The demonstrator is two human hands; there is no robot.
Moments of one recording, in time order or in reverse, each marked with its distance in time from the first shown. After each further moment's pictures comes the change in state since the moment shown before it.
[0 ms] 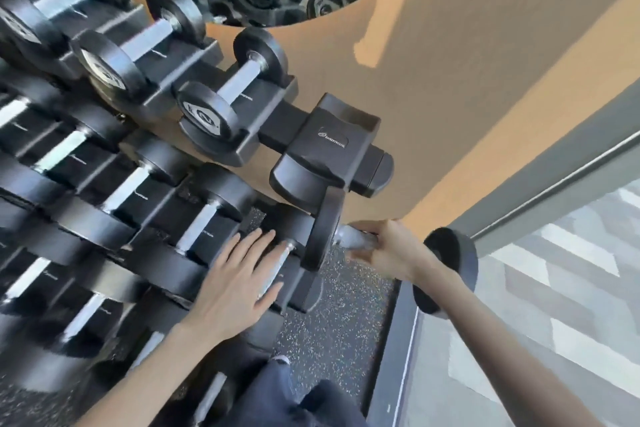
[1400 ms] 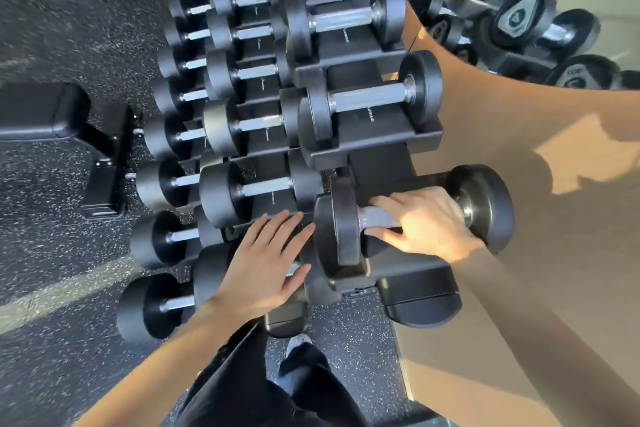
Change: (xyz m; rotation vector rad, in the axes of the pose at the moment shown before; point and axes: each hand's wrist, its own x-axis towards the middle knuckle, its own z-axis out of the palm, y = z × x) left_hand 0.138 0.074 0.028 0.089 0.108 -0.870; right_hand 0.281 0.012 -0.082 -0.632 0.057 -1.430
